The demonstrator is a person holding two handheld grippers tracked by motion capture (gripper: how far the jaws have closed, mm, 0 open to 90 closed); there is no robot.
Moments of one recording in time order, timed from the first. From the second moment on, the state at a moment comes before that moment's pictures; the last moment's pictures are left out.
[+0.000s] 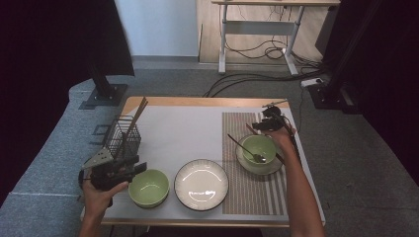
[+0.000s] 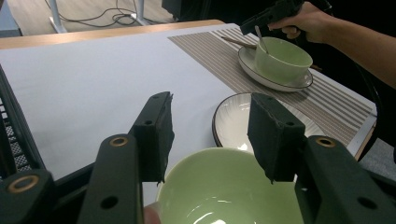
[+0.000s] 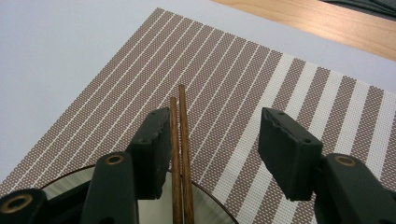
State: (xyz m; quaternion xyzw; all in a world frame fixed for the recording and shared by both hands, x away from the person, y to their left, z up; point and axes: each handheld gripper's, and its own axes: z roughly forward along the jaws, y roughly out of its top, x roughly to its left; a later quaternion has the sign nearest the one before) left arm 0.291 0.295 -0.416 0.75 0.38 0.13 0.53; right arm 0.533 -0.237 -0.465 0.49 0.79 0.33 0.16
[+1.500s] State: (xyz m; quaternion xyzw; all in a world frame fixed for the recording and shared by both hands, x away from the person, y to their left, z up) left arm 0.294 0.297 -0.420 0.75 0.39 0.13 0.52; right arm 0.552 -0.235 -0.474 0.49 0.80 0.30 0.16
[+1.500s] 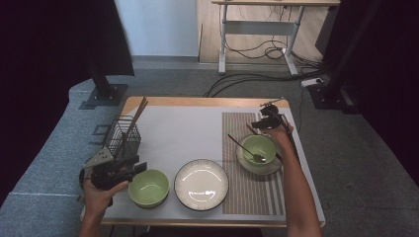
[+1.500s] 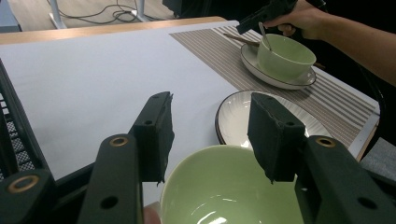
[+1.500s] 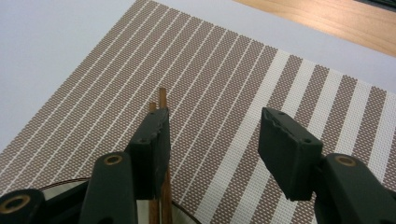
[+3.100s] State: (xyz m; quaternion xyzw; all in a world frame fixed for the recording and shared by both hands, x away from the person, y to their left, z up) left arm 0.295 0.296 -0.419 0.75 0.39 0.13 0.52; right arm 0.549 -0.226 -0.476 0.46 0.83 0.28 0.15
